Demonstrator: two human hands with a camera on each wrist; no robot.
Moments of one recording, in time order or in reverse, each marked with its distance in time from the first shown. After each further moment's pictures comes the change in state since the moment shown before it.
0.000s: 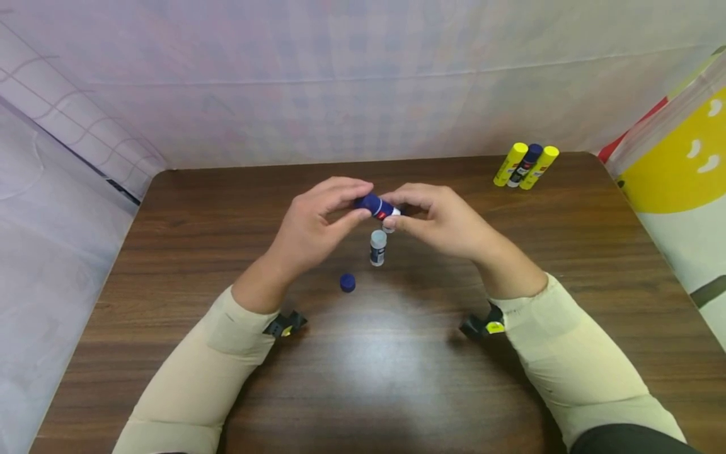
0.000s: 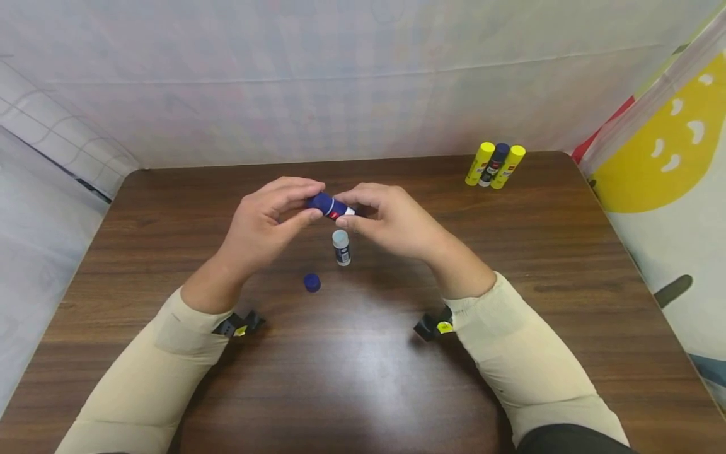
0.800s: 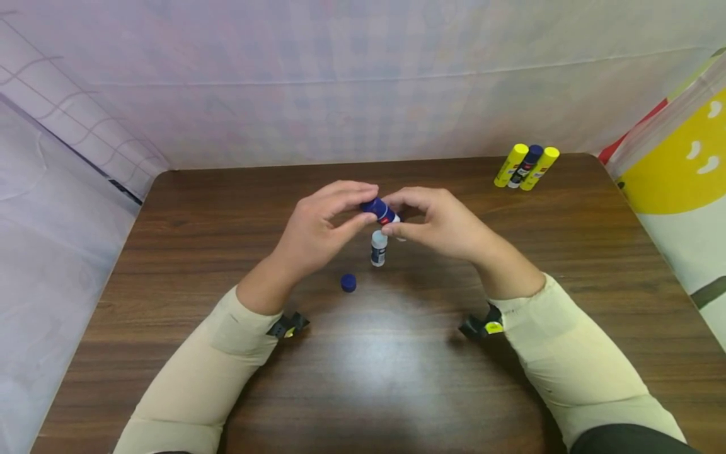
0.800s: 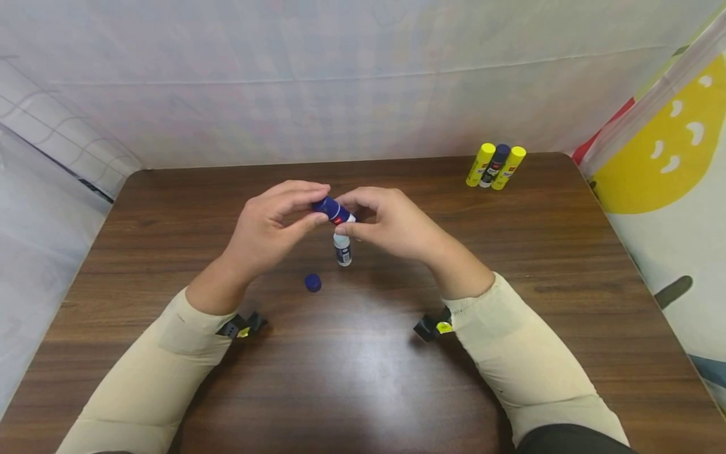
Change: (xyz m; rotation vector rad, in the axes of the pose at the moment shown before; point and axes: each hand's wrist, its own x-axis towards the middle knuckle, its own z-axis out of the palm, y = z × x) left_hand -0.002 0.000 0.003 0.041 0.011 0.074; right_hand 0.001 0.004 0.004 0.036 -0.027 0.016
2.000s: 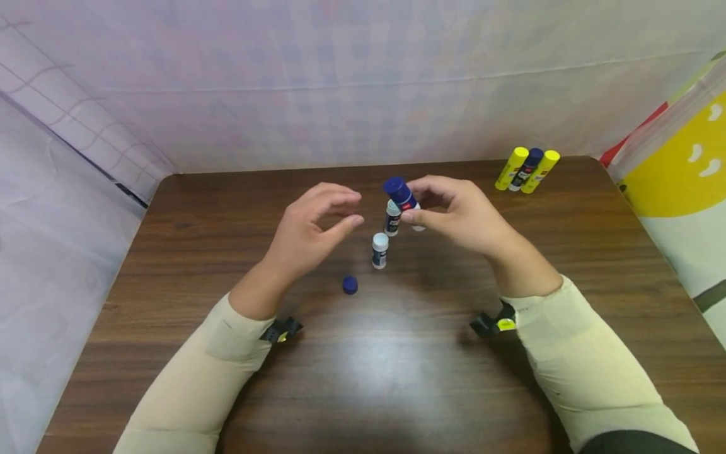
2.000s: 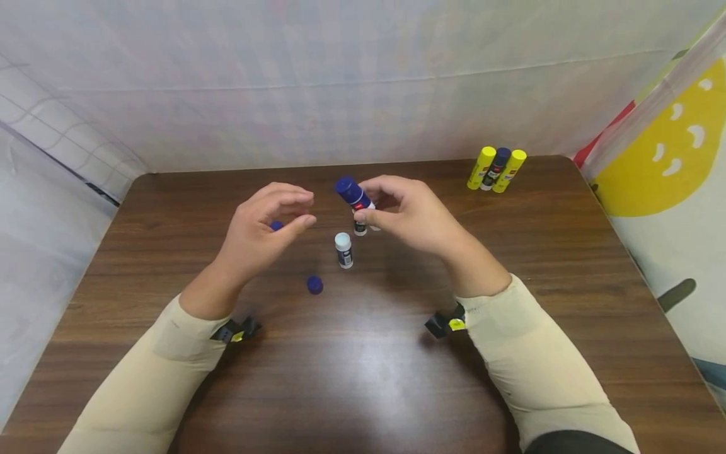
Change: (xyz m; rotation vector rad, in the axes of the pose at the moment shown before) left_hand -0.011 -0.005 -0.008 -0.020 0.043 -0.080; right_hand -0.010 0.001 -0.021 0.027 0.133 0.098
